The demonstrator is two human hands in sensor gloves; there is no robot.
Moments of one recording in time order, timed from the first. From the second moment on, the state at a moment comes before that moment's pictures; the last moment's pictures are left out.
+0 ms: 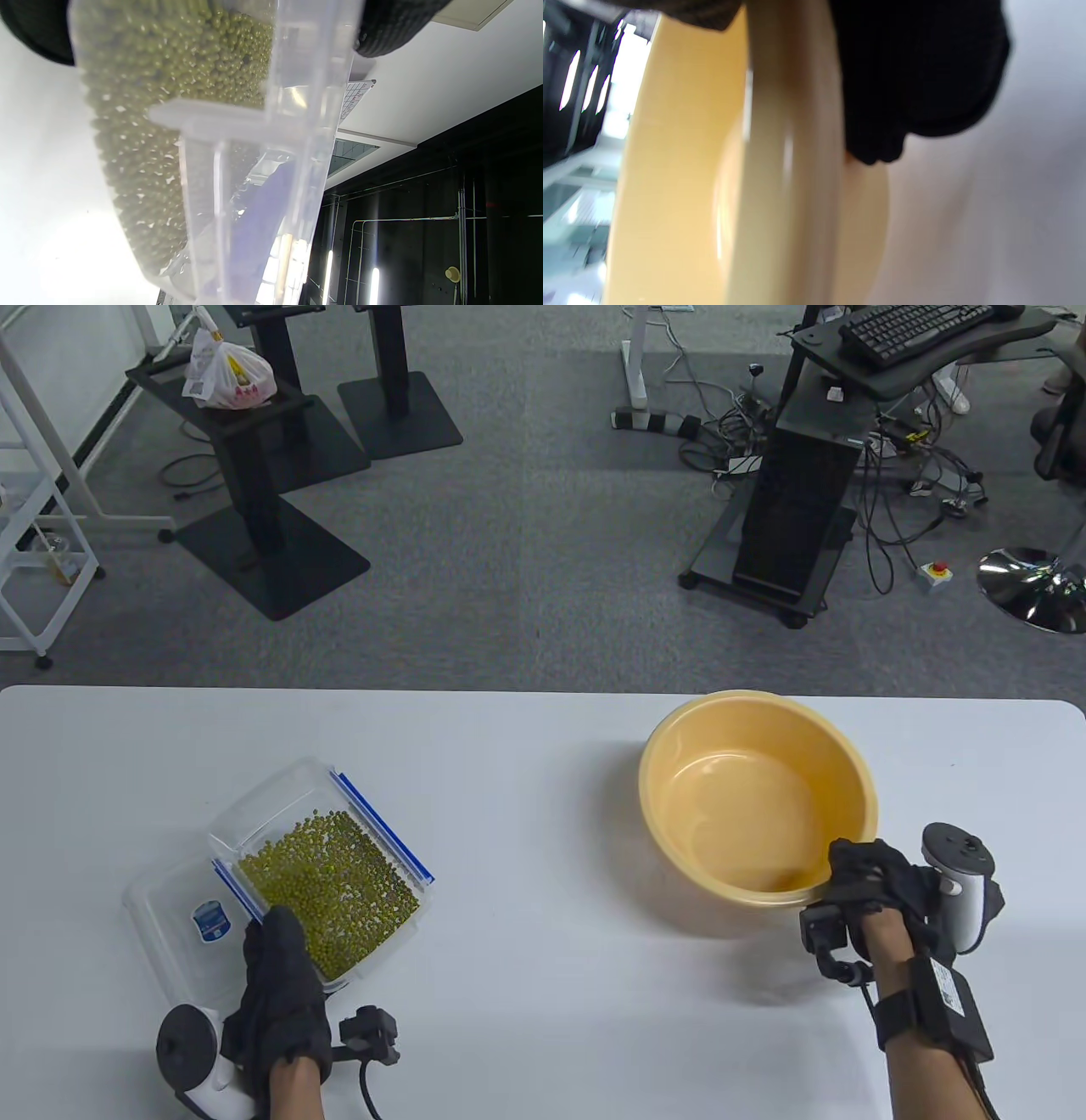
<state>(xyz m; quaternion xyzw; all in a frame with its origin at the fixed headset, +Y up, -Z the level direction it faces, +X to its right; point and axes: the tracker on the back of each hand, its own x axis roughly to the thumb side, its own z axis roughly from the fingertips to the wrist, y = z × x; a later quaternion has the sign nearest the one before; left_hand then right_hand) -0.274 -0.755 -0.236 0.17 0.18 0.75 0.61 0.341 -0.716 -0.364 -0.24 0.13 0.77 0.58</state>
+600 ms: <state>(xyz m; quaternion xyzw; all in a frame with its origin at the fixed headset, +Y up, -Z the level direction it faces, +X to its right) -0.268 -0.759 -0.237 0.17 0.18 0.75 0.62 0.252 -0.756 -0.304 -0.07 0.23 0.80 0.55</state>
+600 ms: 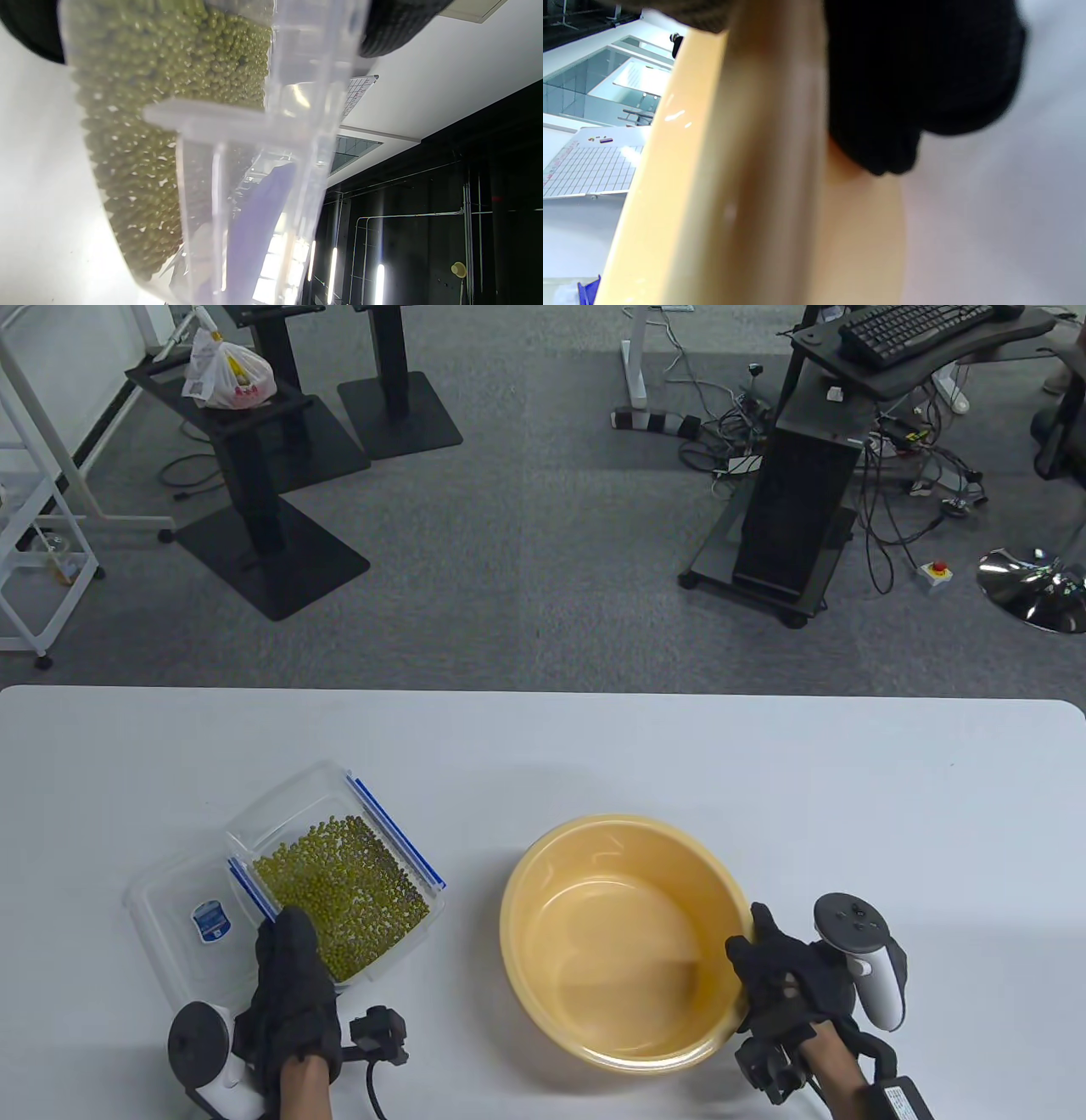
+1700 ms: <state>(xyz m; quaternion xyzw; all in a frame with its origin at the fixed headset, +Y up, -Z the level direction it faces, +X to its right) -0.135 -0.677 -0.257 0.16 -0.12 0.57 0.80 0.273 -0.737 -0.300 -0.05 -0.01 0.93 0.37</state>
